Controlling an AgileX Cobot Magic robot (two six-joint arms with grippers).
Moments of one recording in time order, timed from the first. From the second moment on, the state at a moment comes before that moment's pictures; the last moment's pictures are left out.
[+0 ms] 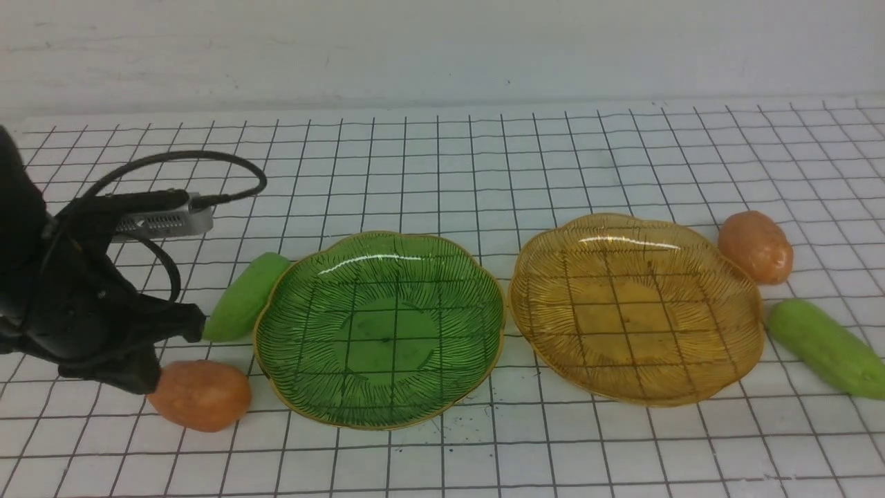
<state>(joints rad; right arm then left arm) 0.06 0.59 -0.63 0.12 1.01 0.00 -0.02 1.51 -1.07 -0.05 1.07 -0.02</state>
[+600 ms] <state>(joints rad) 0.06 0.59 -0.64 0.12 1.02 0.00 -0.02 1.40 -0.85 -0.13 0.82 -0.33</state>
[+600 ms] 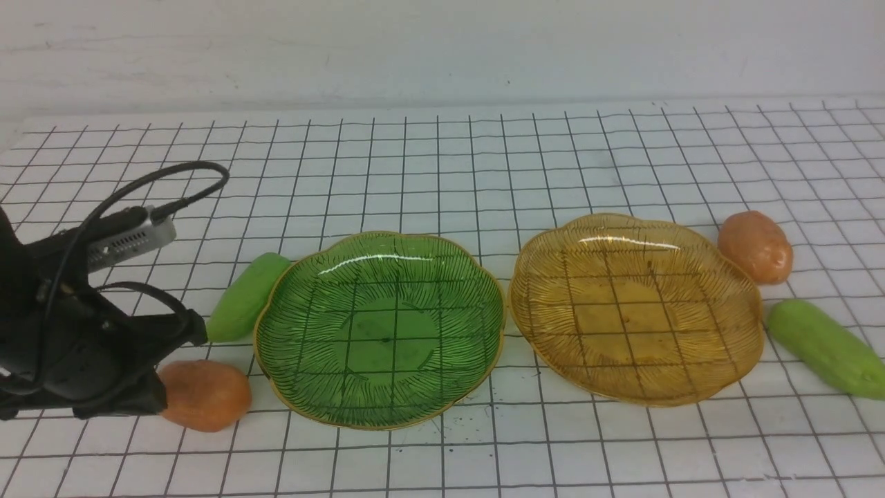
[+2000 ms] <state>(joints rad) 0.06 0.59 -0.64 0.16 1.01 0.00 -0.02 1.64 -0.87 -0.07 0.55 -0.69</state>
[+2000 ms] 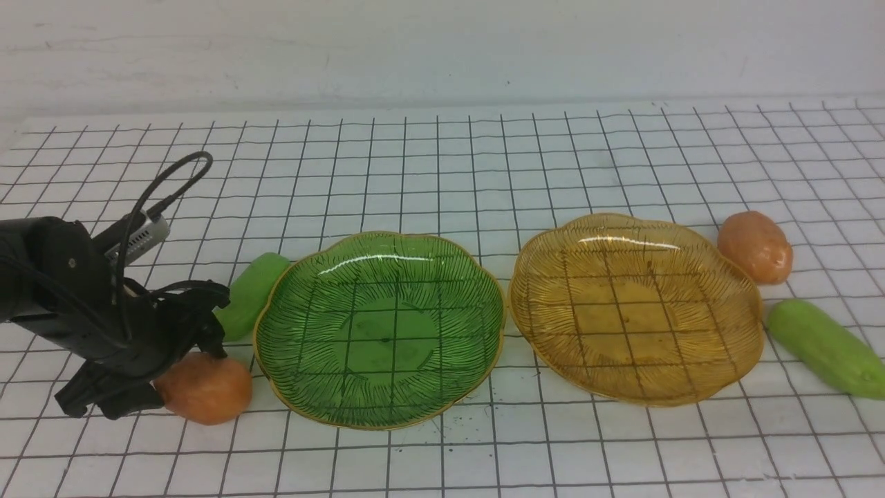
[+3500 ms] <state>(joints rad) 0.06 0.59 -0.64 0.21 0.94 0.07 -0.58 2.28 -2.07 -0.42 1.00 -0.07</state>
